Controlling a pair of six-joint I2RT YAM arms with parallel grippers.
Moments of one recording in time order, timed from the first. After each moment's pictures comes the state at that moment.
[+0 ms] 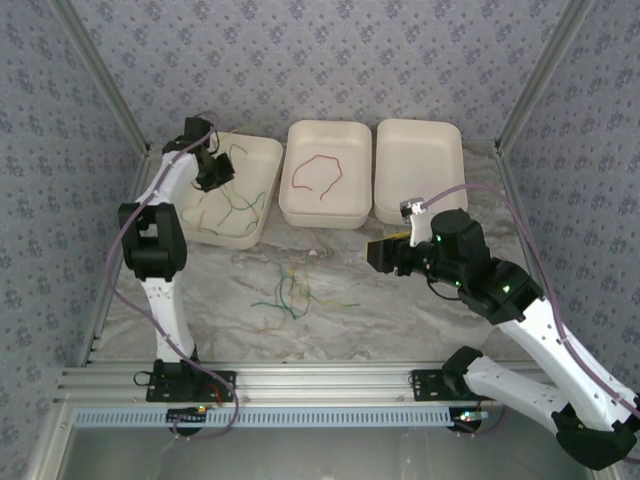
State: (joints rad) left arm -0.06 2.17 1.92 -0.82 0.14 -0.51; right arm 0.68 0.84 1.08 -0.73 -0.12 0.44
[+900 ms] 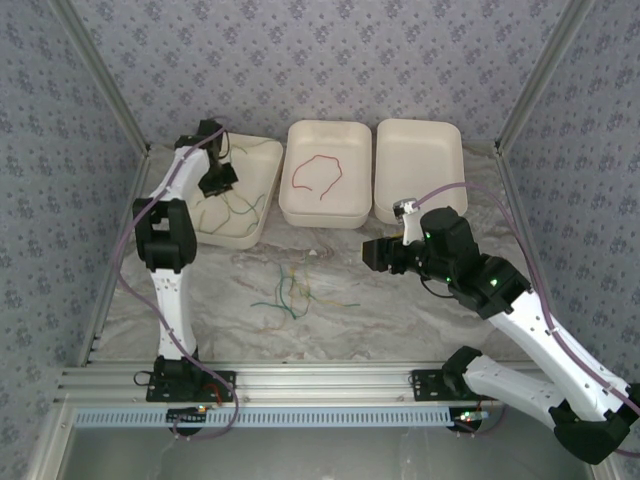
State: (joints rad) left arm -0.09 2.29 2.07 -1.05 -0.04 -0.50; right arm 0.68 0.89 1.06 -0.71 -0.12 0.45
